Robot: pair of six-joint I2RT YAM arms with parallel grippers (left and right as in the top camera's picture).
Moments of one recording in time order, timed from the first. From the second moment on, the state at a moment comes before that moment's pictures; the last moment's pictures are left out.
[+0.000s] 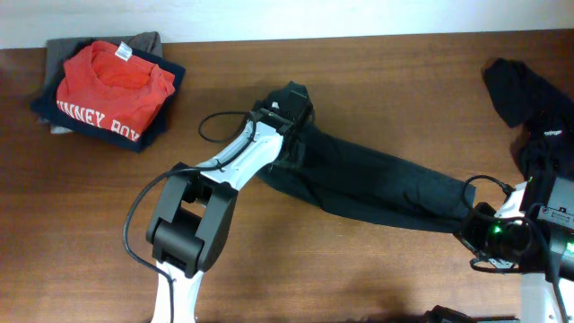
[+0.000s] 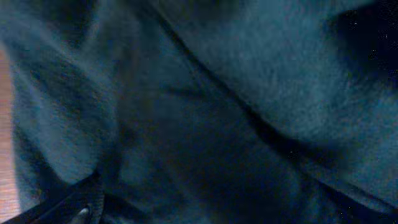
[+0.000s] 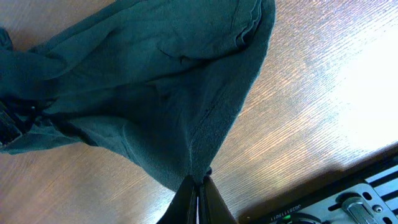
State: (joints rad) left arm -0.54 2.19 1.62 -0.79 -0.25 -0.31; right arm -0.40 0.95 1.06 -1.37 -0.22 0.38
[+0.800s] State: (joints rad) left arm -0.53 2.18 2.05 -1.48 -0.39 -0.47; right arm -0.40 0.95 1.06 -1.37 -0.22 0.38
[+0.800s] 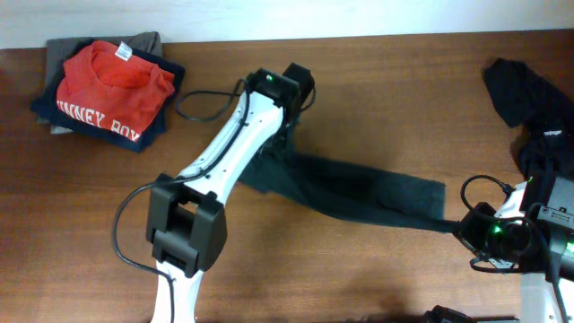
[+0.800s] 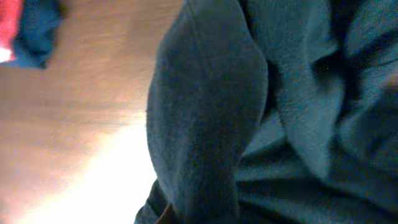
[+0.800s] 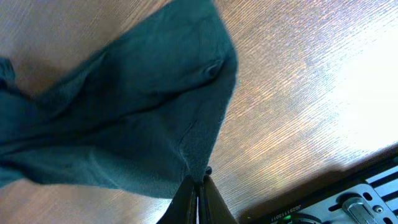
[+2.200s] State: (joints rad) left arm -0.44 1.84 1.52 -1.06 -0.20 -0.52; right arm -0.40 0.95 1.06 -1.37 -0.20 0.38
